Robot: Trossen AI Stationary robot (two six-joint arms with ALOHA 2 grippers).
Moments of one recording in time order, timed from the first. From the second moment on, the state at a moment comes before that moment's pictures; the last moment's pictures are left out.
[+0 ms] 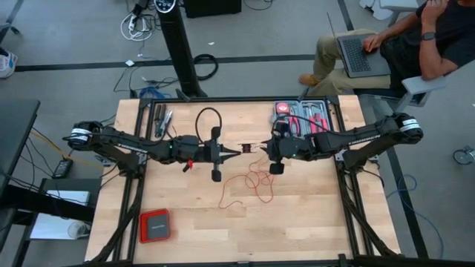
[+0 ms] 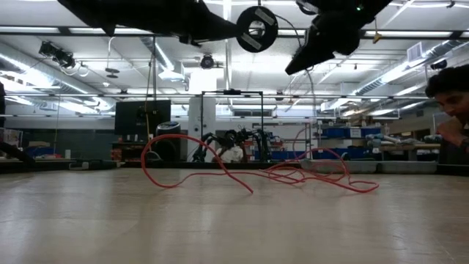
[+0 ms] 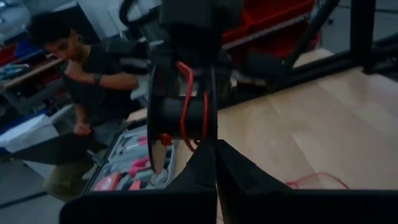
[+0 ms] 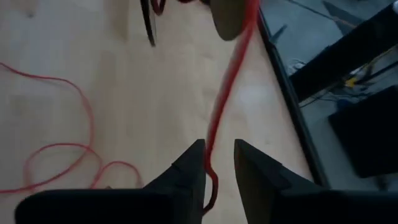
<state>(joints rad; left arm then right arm) -0.05 1.38 0.74 0.52 -0.14 0.34 0.12 1.28 0.91 -0.29 0.50 -0.15</state>
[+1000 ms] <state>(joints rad) -0.05 1.31 0.73 0.51 -0.13 0.31 0.12 1.06 0.56 0.20 0.29 -0.11</state>
